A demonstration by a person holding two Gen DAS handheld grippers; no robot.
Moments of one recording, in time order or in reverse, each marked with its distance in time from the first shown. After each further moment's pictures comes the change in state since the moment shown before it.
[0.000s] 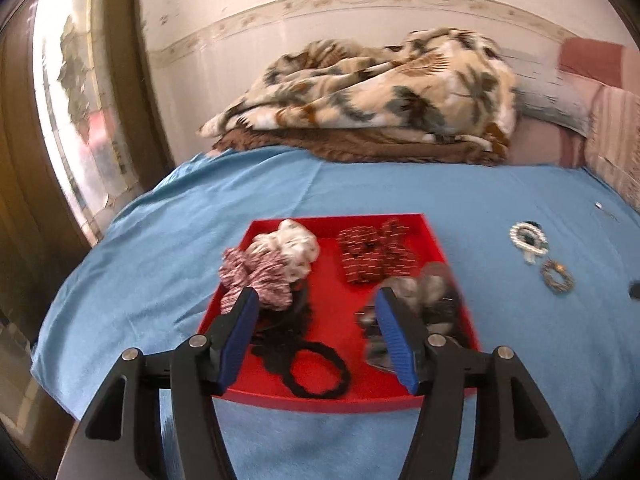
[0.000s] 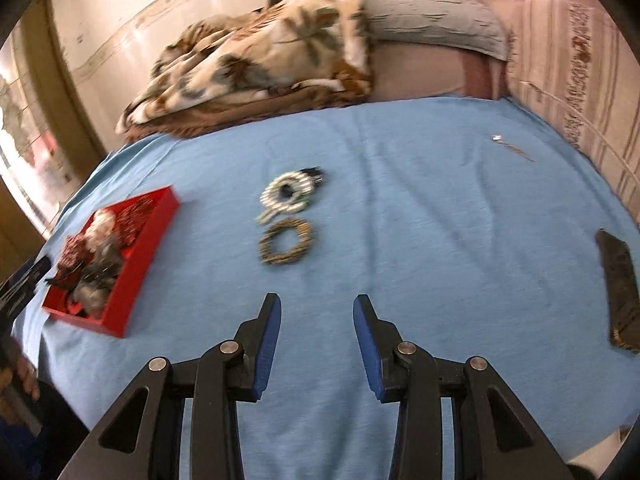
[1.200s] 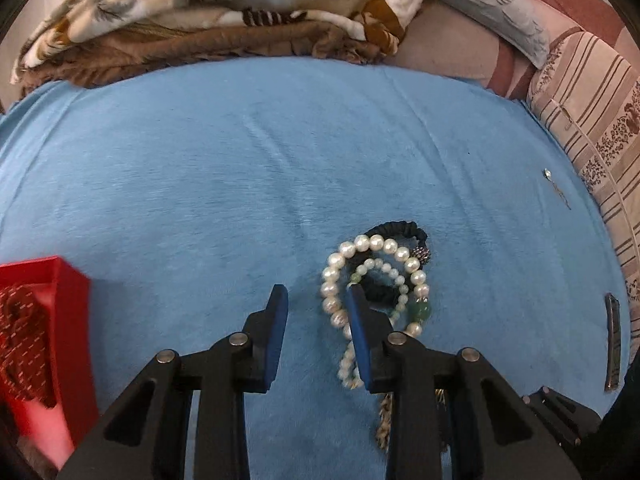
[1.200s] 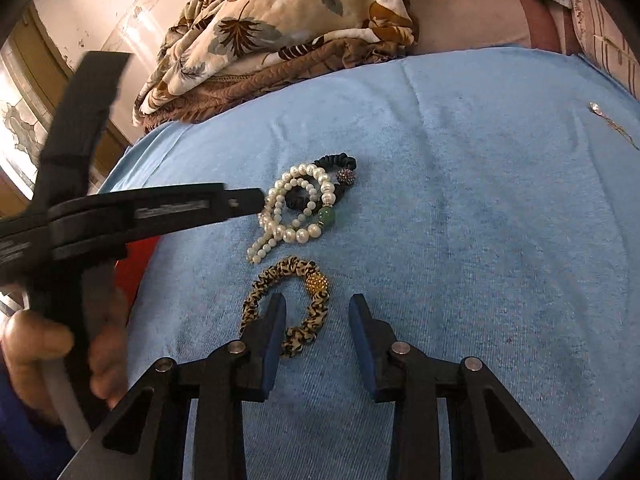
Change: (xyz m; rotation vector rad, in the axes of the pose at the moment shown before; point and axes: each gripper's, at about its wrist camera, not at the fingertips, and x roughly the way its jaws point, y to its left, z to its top) left arm 0.223 -0.230 0.091 0.025 0.457 -0.426; right arm 0.126 -0.002 0.045 0.017 0.136 0.242
